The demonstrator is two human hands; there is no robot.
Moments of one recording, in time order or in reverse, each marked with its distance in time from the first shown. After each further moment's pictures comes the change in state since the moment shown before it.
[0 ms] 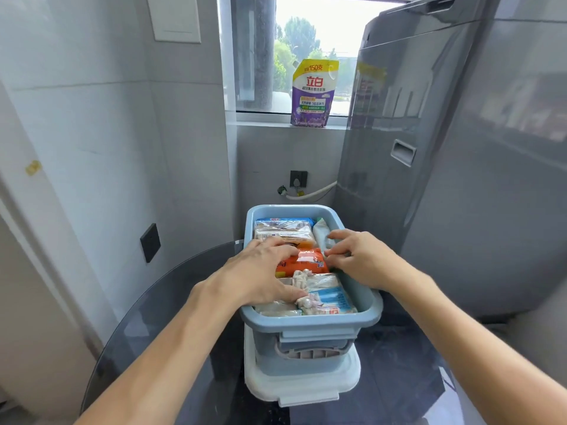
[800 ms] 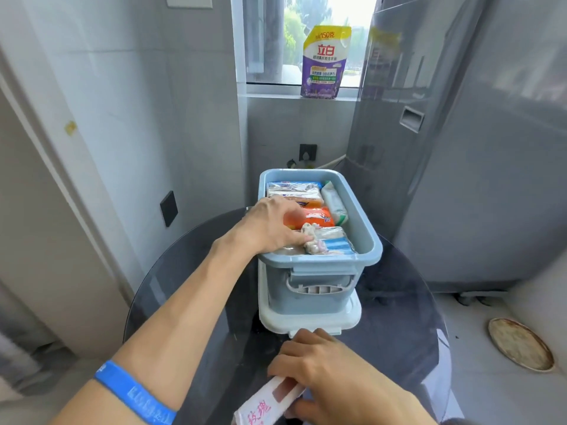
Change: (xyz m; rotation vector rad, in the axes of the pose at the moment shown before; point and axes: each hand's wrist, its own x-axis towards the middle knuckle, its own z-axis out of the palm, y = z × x) left_hand -0.023 0.009 0.002 -0.216 0.193 0.000; right_hand -0.178 -0.057 0.115 -0.158 -0.186 -0.714
